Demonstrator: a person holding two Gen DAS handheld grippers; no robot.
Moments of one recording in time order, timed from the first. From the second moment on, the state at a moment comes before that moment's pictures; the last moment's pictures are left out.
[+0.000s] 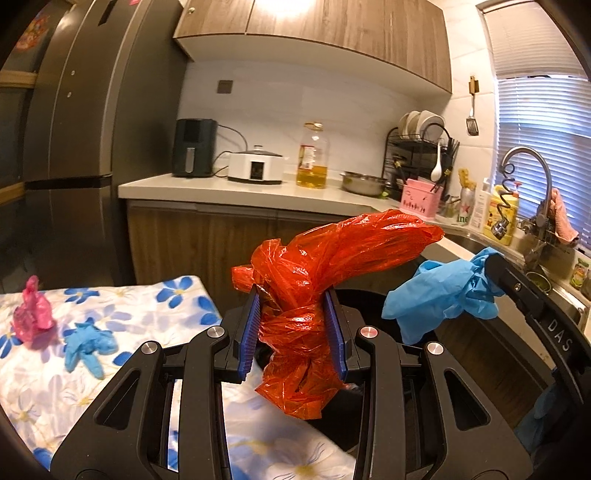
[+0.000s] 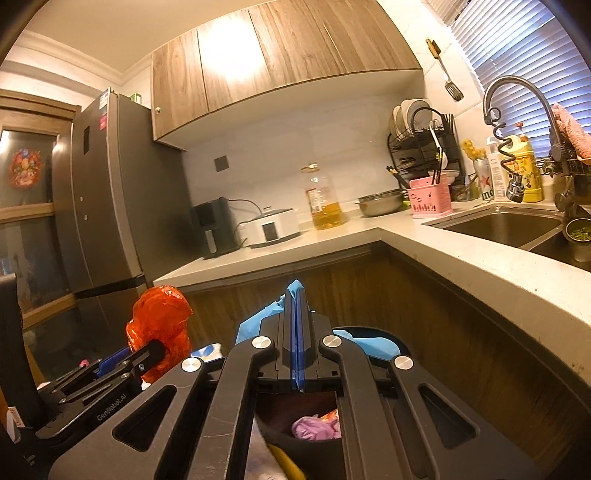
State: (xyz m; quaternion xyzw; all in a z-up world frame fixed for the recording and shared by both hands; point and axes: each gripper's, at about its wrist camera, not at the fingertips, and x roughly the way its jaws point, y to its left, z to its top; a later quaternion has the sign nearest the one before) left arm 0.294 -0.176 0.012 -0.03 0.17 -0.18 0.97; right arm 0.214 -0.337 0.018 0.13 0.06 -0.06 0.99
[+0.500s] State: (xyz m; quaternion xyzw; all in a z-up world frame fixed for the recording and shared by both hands) left arm 0.327 -0.215 -0.004 -0.03 0.18 -0.21 0.96; right arm 0.238 -0.360 0.011 0.13 0.07 -0.07 0.99
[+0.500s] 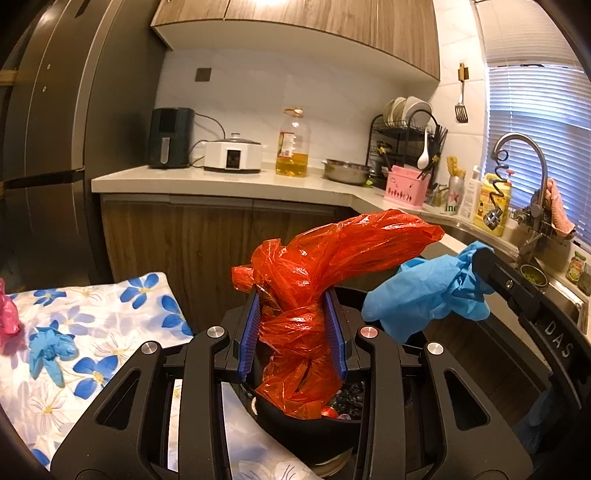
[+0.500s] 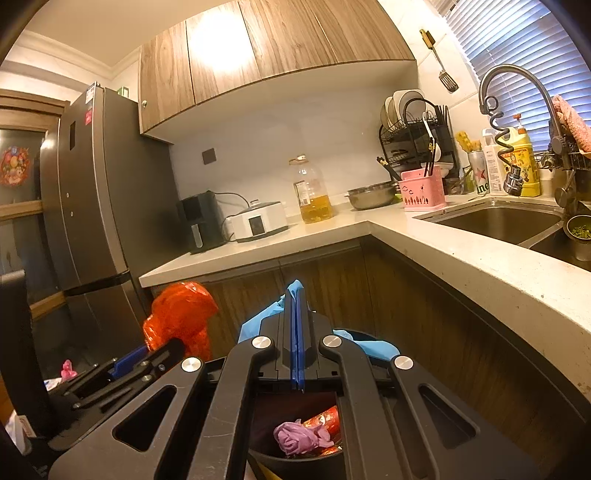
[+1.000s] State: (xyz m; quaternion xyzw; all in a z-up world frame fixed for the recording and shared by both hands) left arm 0.342 -0.236 -0.015 -0.02 0.20 -0.22 0.96; right arm 0.250 -0.369 0.008 0.13 0.08 -0.07 0.99
